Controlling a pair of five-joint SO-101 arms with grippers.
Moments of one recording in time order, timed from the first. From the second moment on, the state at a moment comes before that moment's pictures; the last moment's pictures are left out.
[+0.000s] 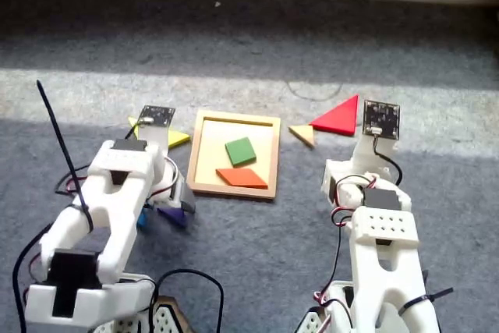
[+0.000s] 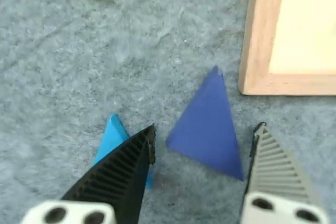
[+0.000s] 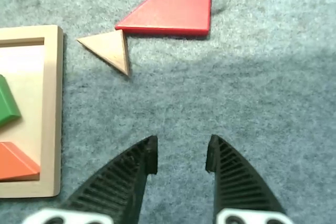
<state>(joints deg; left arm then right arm) -2.8 -9.2 48.1 60.0 5.2 -1.8 -40.7 63.6 39.1 -1.6</state>
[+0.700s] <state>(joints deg) -2.4 -2.7 42.2 66.7 5.6 -1.8 -40.7 63.6 39.1 -1.4</state>
